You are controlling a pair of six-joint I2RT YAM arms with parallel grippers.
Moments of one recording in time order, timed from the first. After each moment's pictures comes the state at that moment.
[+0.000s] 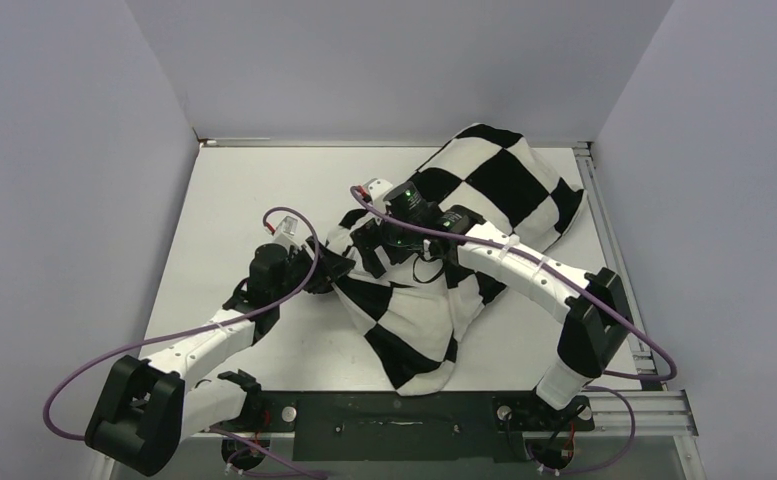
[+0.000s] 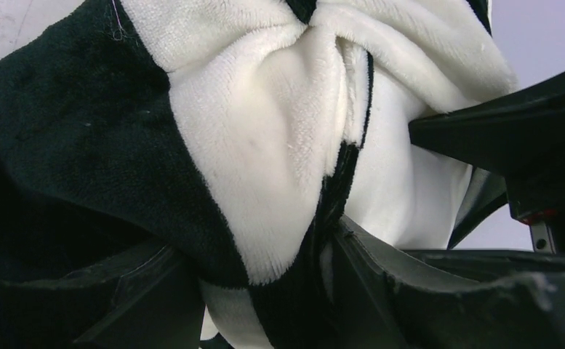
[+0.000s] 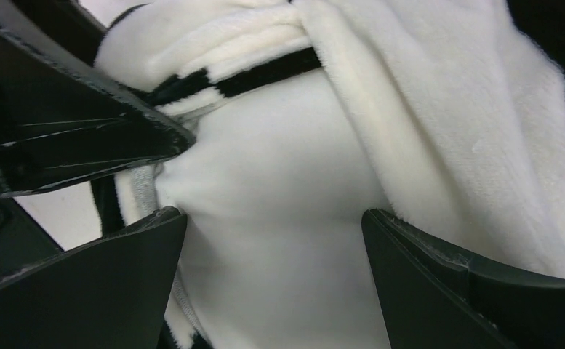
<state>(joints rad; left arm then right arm) -0.40 1.11 0.42 0.30 0.27 -0.98 0.83 1.65 1.45 -0.61 -0.08 0.08</state>
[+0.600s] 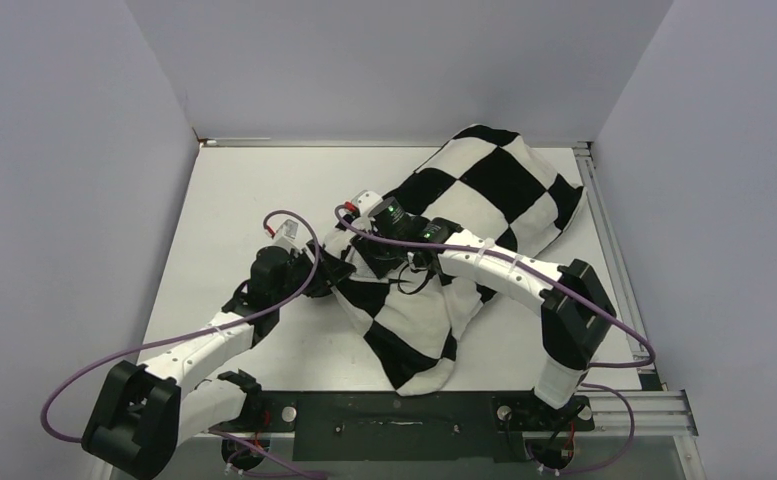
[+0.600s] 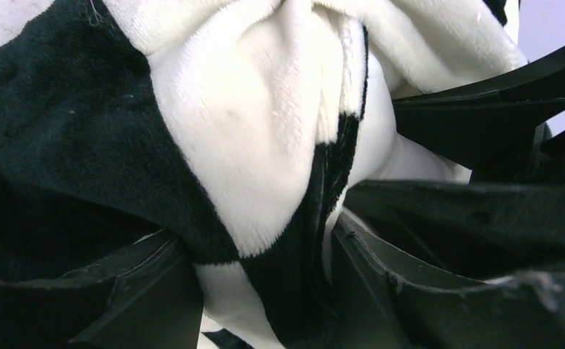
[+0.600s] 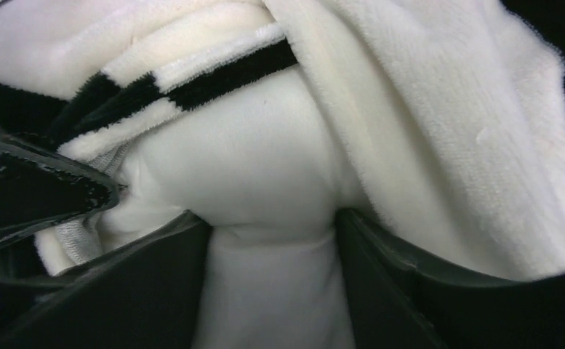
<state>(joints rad) -0.42 1.09 0.41 0.25 0.23 -0.97 0.87 1.73 1.38 -0.51 0.11 0.02</state>
